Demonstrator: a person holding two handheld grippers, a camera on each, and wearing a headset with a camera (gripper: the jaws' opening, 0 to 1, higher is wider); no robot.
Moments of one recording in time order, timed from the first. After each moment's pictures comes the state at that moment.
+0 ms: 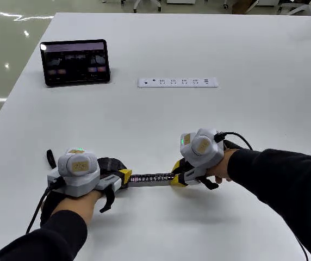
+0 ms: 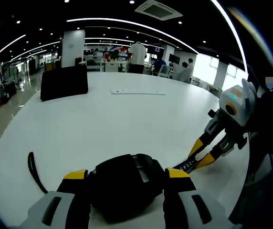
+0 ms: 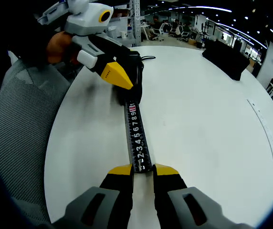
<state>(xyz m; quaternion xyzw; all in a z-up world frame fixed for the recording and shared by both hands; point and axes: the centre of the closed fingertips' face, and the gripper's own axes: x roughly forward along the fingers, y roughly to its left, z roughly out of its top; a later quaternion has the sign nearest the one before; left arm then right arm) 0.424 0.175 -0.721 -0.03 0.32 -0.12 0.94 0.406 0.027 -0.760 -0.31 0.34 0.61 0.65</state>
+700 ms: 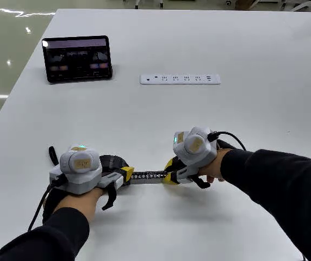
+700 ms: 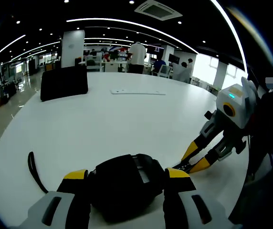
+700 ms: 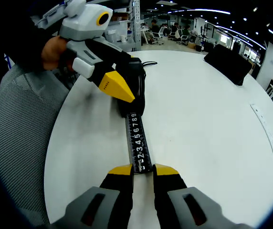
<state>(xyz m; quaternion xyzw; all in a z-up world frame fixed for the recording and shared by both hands) 0.423 0.174 -0.720 -0.03 0.32 -0.12 0.94 0.403 0.050 -0.762 -0.29 0.33 0.61 0.66</state>
